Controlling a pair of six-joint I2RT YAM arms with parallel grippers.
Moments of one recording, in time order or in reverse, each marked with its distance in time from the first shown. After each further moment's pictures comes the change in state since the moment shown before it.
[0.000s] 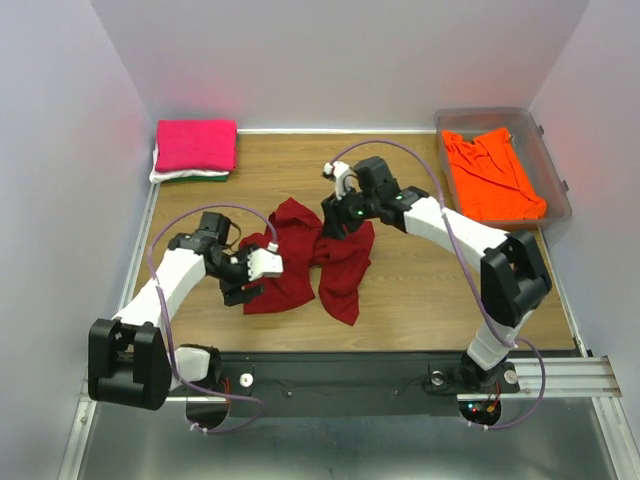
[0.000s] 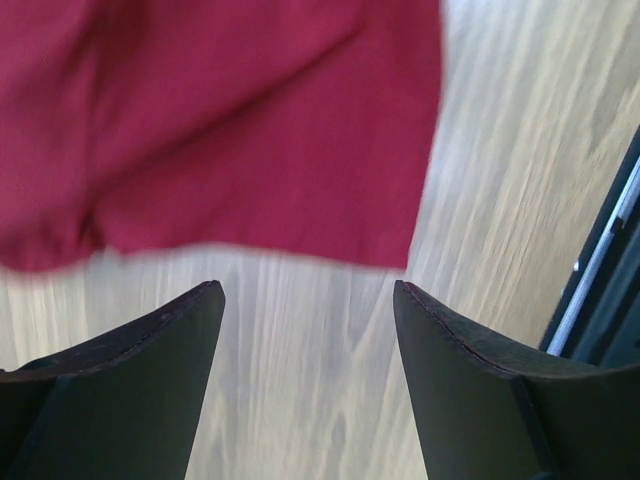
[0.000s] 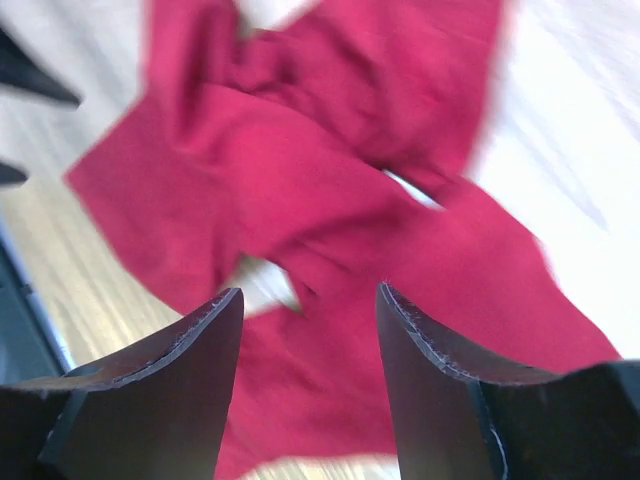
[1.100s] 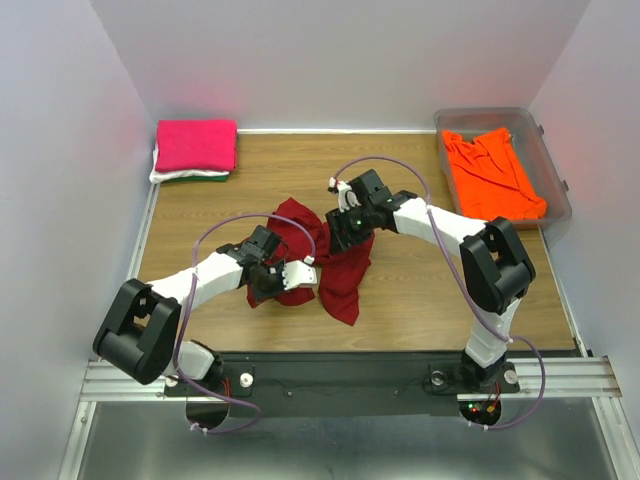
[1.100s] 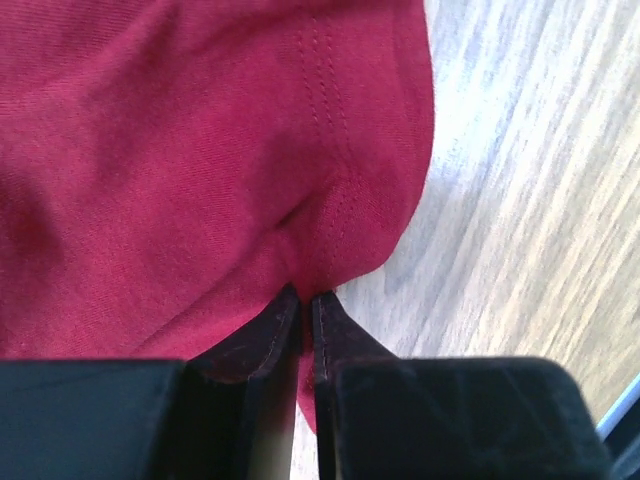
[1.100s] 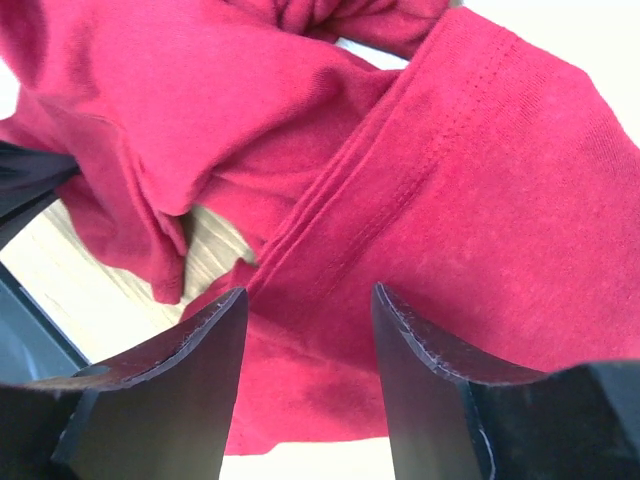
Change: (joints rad) left arm -0.415 0.155 -0.115 0.377 -0.266 -0.354; right arm -0.046 0.093 -0.025 -0.125 0.072 0.159
